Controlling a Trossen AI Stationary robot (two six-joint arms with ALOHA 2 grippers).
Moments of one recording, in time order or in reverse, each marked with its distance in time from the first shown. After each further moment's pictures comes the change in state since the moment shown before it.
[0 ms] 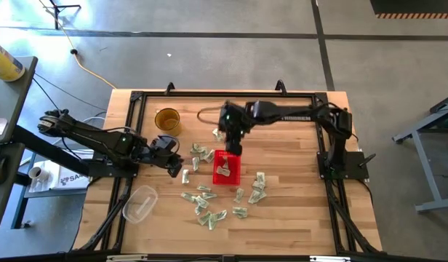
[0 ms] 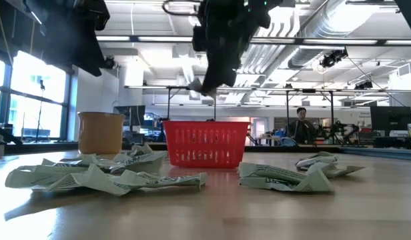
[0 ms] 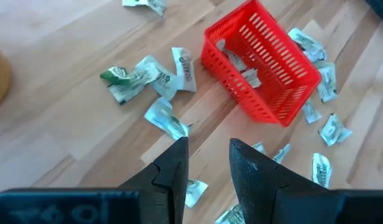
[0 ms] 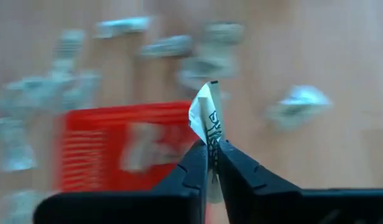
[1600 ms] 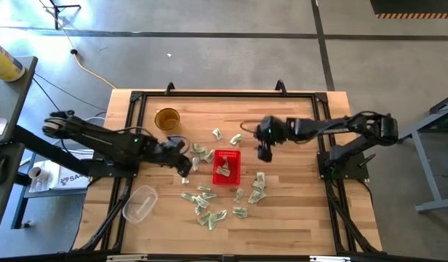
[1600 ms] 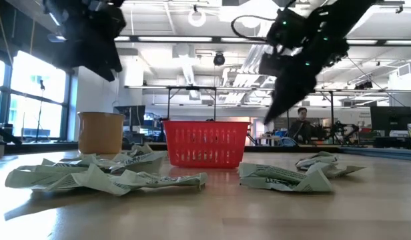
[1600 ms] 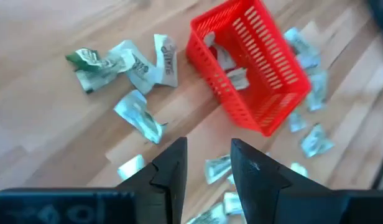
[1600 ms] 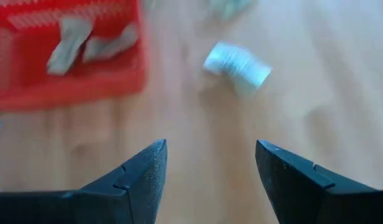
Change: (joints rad) left arm 0.041 0.128 0.043 0.092 0.080 -0.113; right arm -0.051 -0.473 -0.826 0.527 0.203 -0.095
